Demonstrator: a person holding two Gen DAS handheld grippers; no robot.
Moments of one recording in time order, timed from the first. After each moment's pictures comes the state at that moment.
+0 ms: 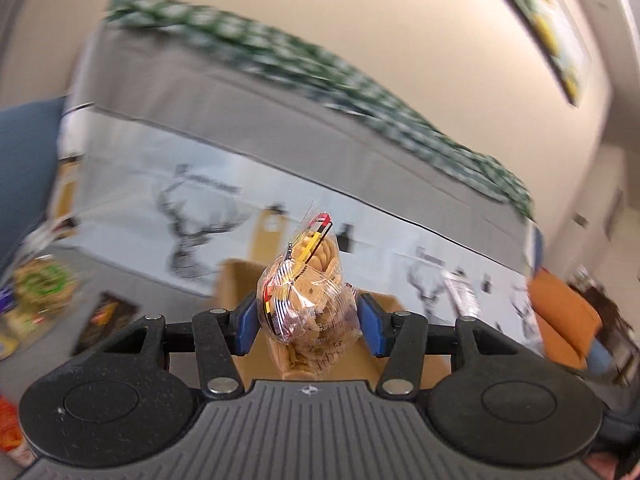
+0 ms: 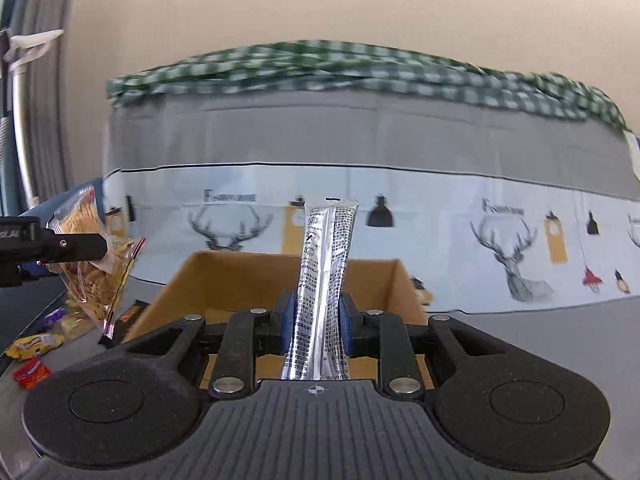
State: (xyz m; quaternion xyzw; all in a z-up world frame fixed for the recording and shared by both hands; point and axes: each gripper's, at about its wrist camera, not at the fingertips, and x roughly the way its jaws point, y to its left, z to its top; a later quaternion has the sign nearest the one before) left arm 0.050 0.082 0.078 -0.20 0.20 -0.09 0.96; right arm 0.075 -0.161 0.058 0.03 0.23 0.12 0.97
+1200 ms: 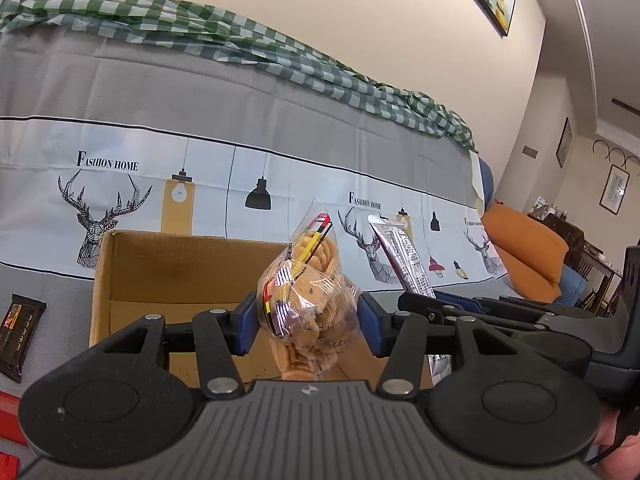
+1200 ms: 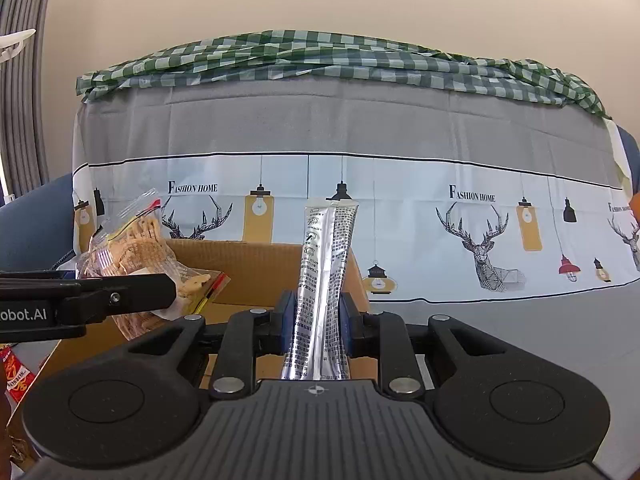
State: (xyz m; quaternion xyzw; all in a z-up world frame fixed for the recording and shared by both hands) left arm 0.068 -0.007 0.061 -0.13 0.23 -0.17 0.95; right arm 0.080 -0.195 0.045 0.03 0.24 0.10 0.97
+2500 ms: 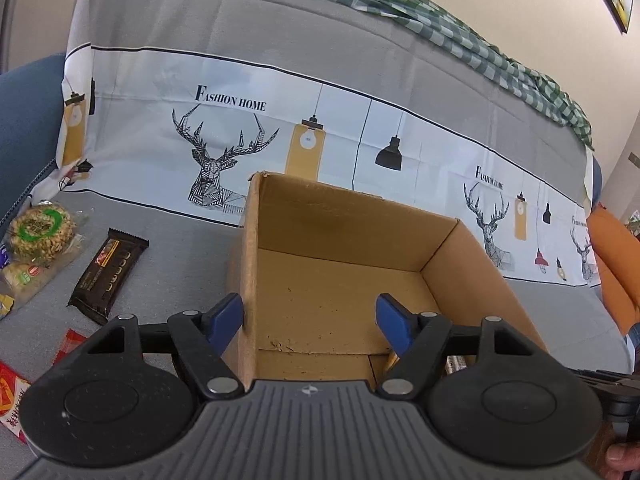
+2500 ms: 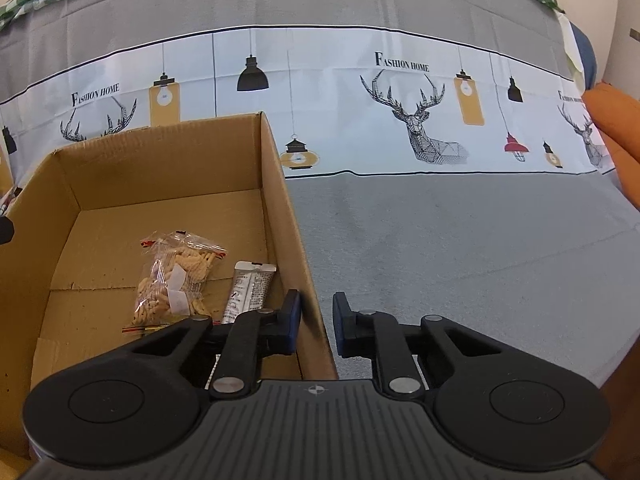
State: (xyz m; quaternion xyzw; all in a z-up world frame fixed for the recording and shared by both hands) left arm 0.099 0.038 0.039 -0.15 0.33 -0.01 0.93; right arm 0.116 -0.226 -0.003 0.05 0.42 -0.01 0.91
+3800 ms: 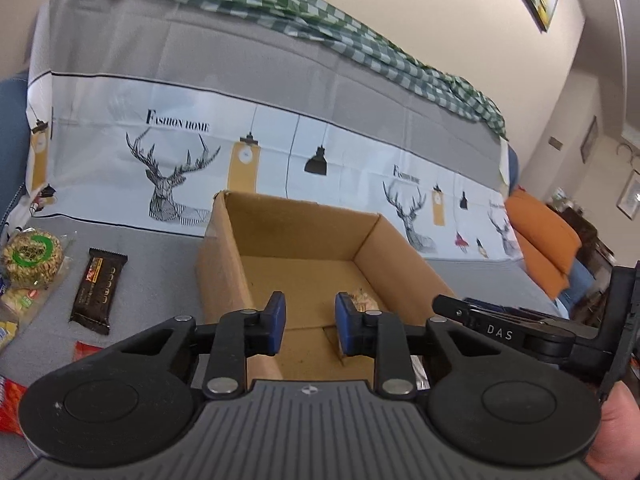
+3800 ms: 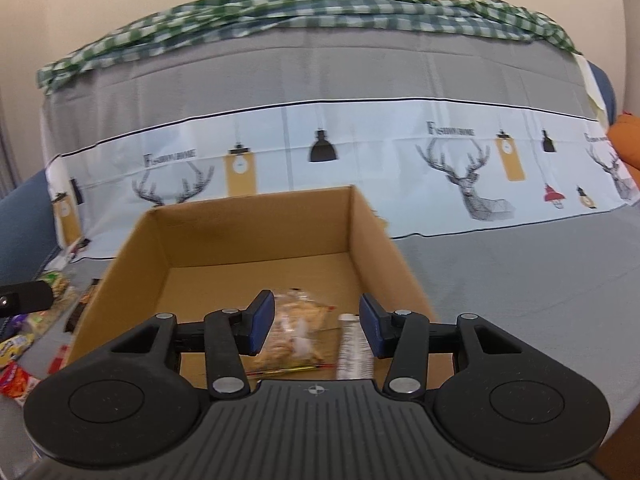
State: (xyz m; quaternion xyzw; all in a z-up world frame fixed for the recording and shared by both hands) left arm 0.038 0.097 0.075 -0.14 0.31 -0.16 0.93; right arm 0.073 -0.167 0.047 0.09 0.32 0.05 0.94
